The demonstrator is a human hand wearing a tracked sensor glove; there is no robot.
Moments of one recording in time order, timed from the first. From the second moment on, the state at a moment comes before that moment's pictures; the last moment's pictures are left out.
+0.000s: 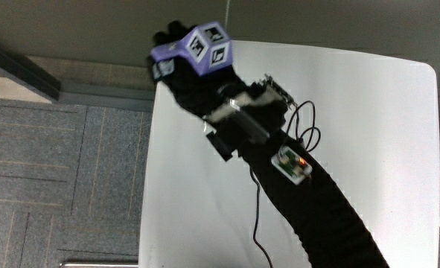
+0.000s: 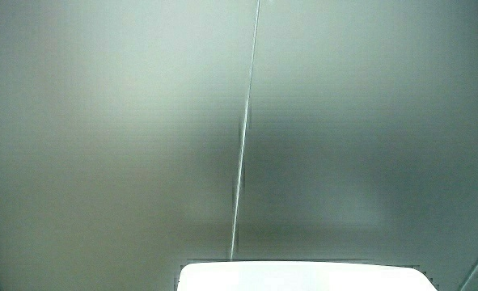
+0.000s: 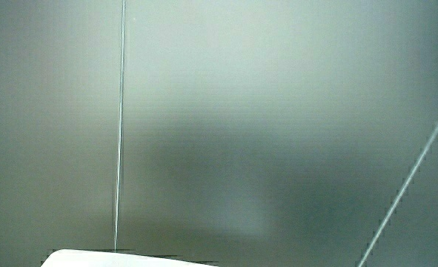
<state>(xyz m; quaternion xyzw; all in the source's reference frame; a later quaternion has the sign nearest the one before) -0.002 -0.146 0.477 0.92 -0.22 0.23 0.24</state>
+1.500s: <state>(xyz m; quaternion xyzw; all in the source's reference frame) 0.031 -0.141 0.498 0.93 -0.19 0.21 0.24</state>
